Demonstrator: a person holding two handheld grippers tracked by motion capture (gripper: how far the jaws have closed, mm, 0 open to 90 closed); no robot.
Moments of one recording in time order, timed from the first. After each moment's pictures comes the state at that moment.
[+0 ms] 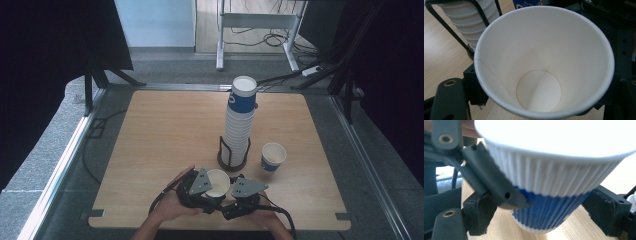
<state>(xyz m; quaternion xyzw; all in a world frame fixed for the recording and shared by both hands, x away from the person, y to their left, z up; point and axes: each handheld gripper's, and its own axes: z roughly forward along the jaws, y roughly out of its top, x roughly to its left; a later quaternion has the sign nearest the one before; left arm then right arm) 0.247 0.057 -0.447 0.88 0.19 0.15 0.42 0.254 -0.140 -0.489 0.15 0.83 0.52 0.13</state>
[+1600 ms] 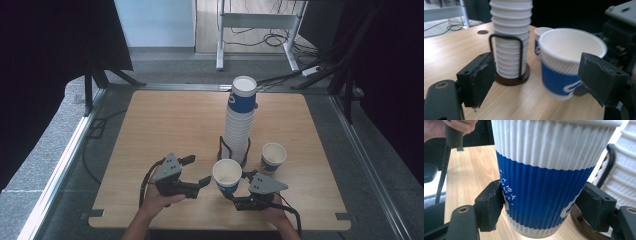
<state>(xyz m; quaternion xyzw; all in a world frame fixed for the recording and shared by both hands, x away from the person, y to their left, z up) 0.260 0.114 -0.426 0.76 0.29 0.14 0.56 0.257 -0.175 -0.475 0.18 0.79 0.56 0.18</state>
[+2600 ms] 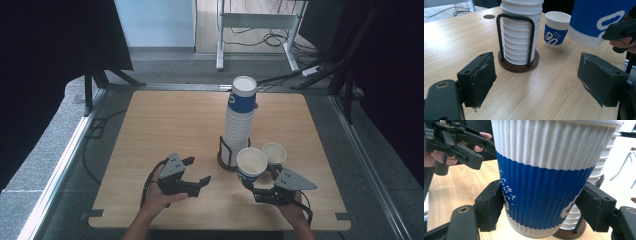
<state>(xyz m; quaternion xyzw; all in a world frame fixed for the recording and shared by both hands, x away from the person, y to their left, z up) 0.267 0.109 -0.440 0.78 0.31 0.14 0.52 0.257 -0.225 -0.449 0.23 0.74 0.59 0.23</state>
